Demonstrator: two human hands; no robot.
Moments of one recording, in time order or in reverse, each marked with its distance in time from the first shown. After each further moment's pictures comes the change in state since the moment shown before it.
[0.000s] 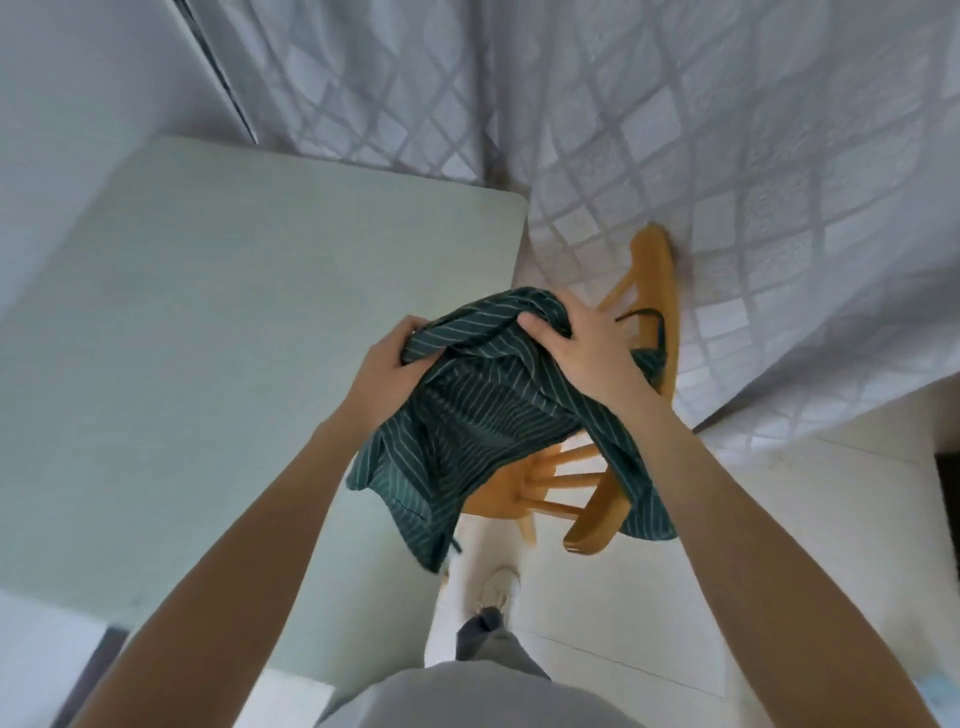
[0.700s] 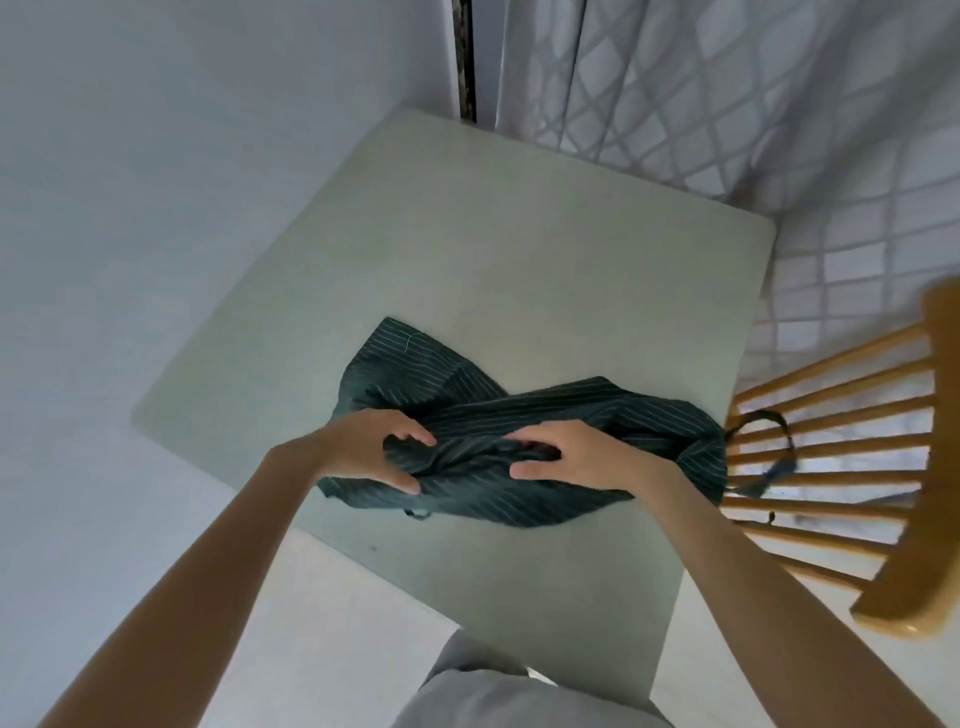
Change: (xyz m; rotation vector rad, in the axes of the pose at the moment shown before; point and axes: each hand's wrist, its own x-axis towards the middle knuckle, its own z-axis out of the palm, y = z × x) left_hand -0.155 -0.151 -0.295 0.560 -0.467 -0.304; right_hand 0.011 -0.118 0.281 -0.217 -0.889 -0.101
